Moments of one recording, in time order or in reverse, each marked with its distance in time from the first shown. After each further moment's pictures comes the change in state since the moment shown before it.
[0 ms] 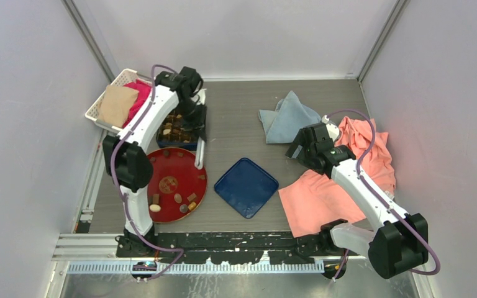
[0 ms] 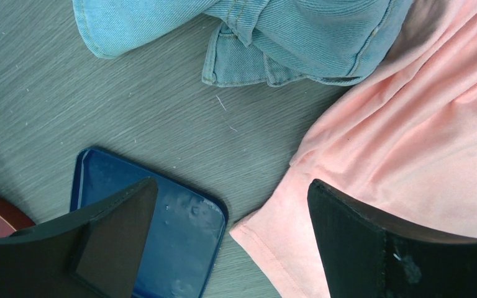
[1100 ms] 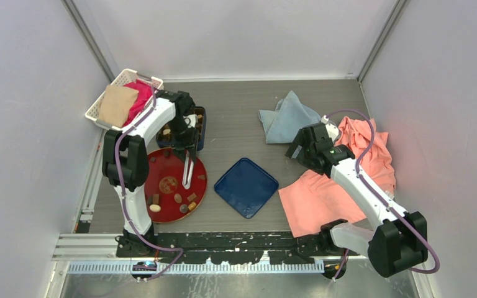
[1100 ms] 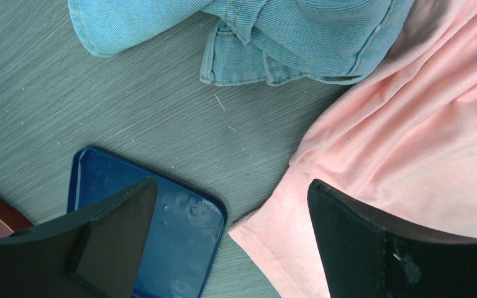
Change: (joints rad) left arm 0.060 0.005 -0.299 0.058 -0.013 0.030; right arm 0.000 0.011 0.000 0.000 -0.002 0.000
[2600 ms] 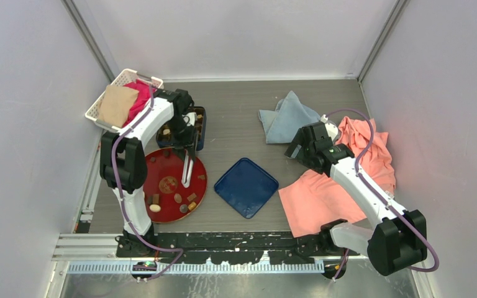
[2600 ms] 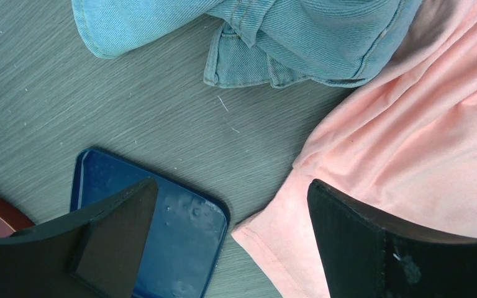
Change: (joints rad) left arm 0.000 -0.031 0.000 0.002 -0.003 0.000; right arm 0.000 0.013 0.007 0.006 -0.004 0.000
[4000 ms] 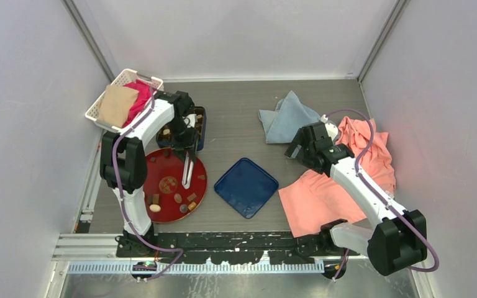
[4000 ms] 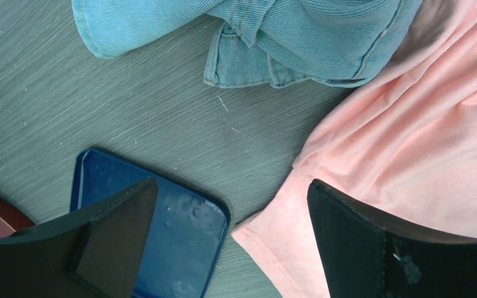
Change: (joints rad) left arm 0.000 0.000 -0.029 0.031 0.001 0.000; right arm 0.000 0.000 0.000 0.000 0.000 0.000
